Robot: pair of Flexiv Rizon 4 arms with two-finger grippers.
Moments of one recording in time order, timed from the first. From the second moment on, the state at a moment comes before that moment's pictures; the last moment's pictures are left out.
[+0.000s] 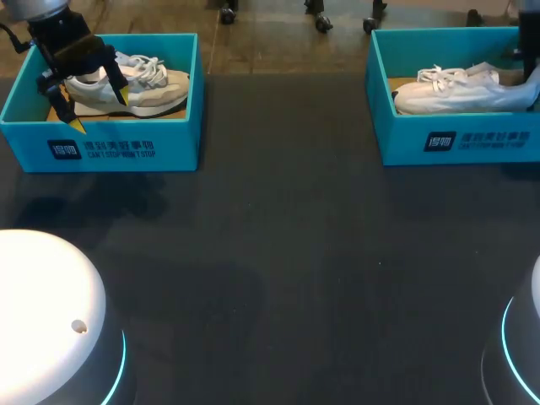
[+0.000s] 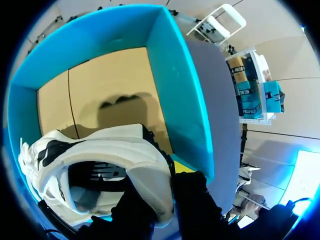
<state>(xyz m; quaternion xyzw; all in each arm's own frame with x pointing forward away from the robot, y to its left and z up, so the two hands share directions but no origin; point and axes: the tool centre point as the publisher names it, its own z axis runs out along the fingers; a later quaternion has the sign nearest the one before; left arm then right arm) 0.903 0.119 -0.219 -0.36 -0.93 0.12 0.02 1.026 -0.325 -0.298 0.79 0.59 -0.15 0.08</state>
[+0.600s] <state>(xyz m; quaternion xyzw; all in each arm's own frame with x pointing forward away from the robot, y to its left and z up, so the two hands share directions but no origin) 0.903 0.119 -0.219 -0.36 -0.93 0.12 0.02 1.020 -0.328 -0.304 0.78 0.60 -0.14 0.10</state>
